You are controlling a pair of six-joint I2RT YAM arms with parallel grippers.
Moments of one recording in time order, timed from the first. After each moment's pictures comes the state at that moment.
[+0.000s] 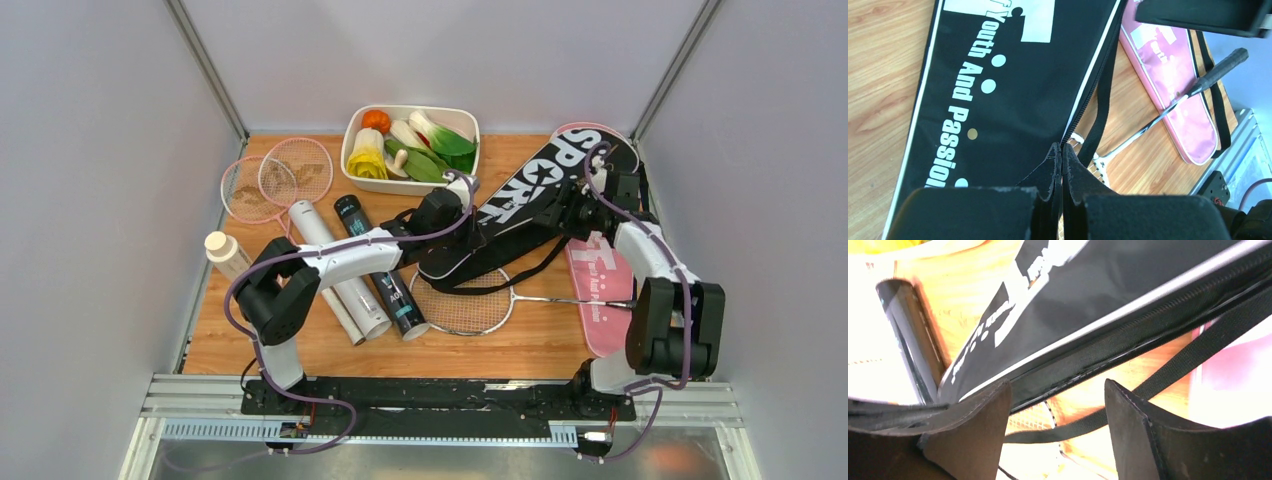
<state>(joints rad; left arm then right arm) -0.85 1.80 1.22 0.05 0.10 -0.54 -0.11 1.51 0.95 -0.25 -0.53 0.40</state>
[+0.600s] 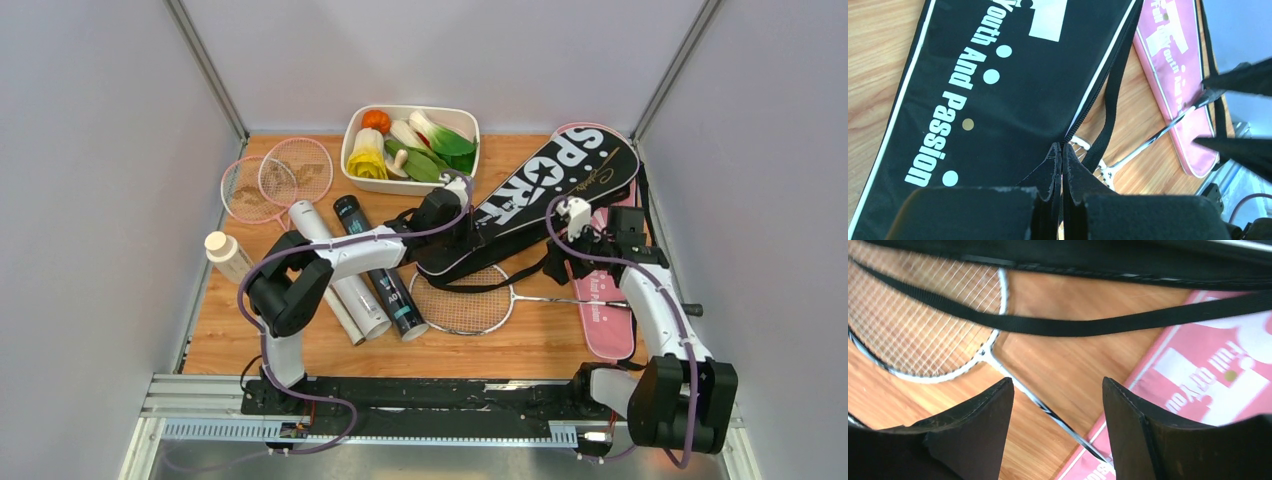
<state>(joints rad) -0.82 1.87 1.24 0.07 0.11 -0.60 -0.10 1.14 0.82 -0.58 -0.54 -0.48</state>
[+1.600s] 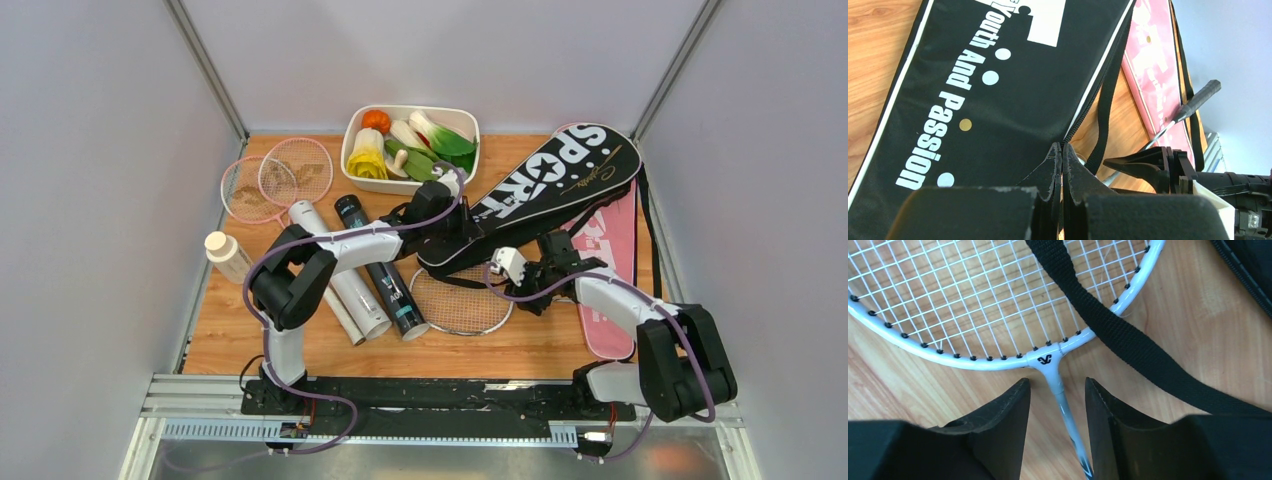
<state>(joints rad) -0.76 1.91 1.24 0.18 0.21 -0.66 0.30 1.30 0.60 -0.45 -0.36 -0.81</state>
